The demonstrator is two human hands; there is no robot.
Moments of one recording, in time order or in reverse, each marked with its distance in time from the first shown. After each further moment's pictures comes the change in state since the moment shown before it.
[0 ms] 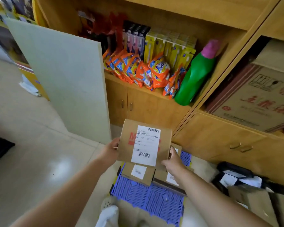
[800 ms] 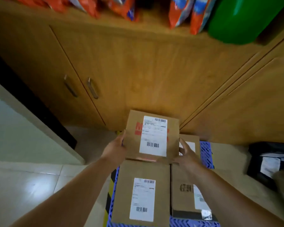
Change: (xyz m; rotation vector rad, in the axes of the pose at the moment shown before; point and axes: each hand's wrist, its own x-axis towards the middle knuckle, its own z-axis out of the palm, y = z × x) left_hand 0.428 -0.190 0.095 0.536 -0.231 0.063; right_hand 0.415 0.165 0.029 0.230 0.183 0.081
